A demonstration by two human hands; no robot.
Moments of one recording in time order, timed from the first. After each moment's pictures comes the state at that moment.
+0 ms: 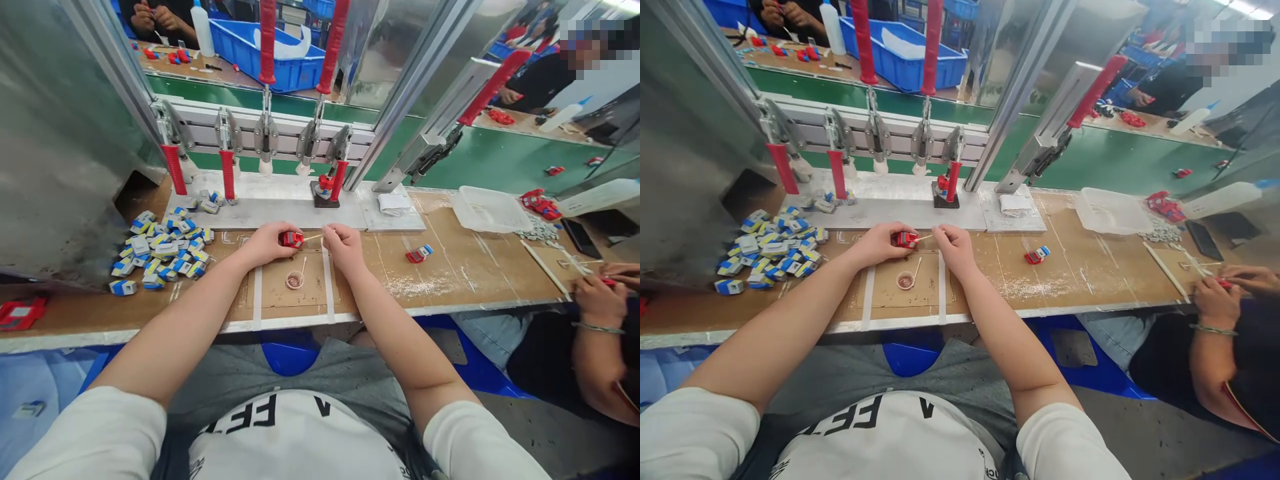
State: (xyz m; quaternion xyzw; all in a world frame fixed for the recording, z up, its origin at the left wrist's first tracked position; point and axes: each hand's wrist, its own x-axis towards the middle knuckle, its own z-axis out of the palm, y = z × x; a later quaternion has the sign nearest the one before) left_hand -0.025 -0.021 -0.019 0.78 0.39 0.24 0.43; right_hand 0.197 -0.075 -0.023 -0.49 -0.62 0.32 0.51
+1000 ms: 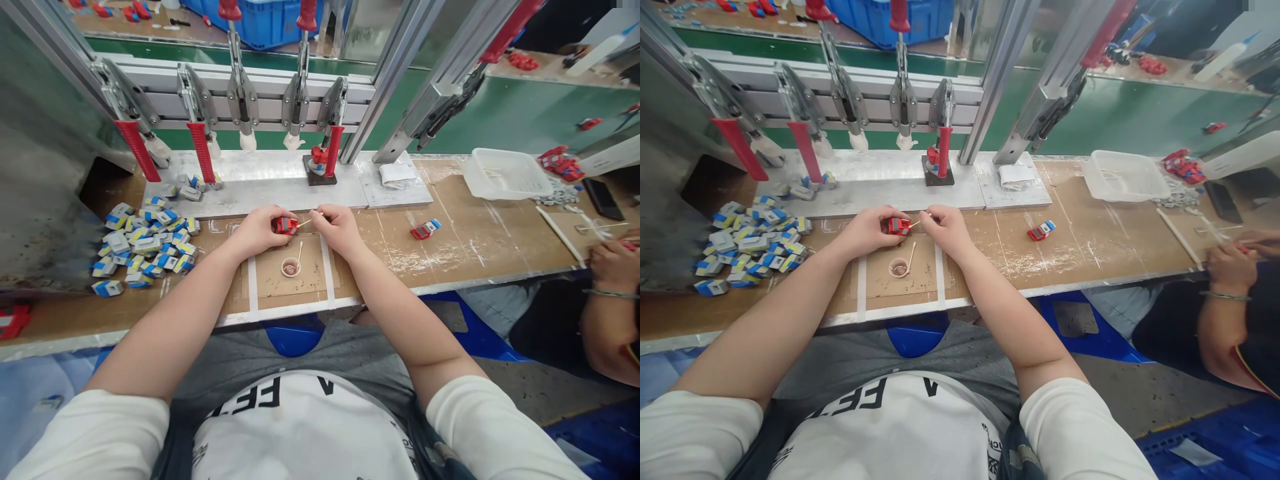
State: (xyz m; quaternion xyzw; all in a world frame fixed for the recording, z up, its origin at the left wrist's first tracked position) left_hand -0.021 -0.027 -0.009 0.79 0.40 0.22 0.40; right_hand 0.198 -0.066 -0.023 -0.52 -0.67 0.27 0.46
